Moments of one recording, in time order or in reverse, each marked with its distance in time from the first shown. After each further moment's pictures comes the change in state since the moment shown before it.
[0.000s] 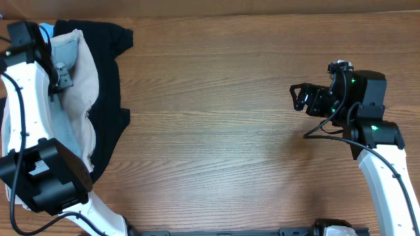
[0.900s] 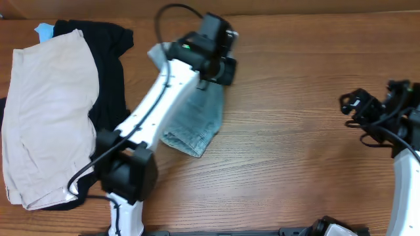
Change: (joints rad) left arm -0.880 0.127 0.081 0.236 0.428 -0.163; right arm -0.419 -0.001 0.093 -0.324 -0.024 0.077
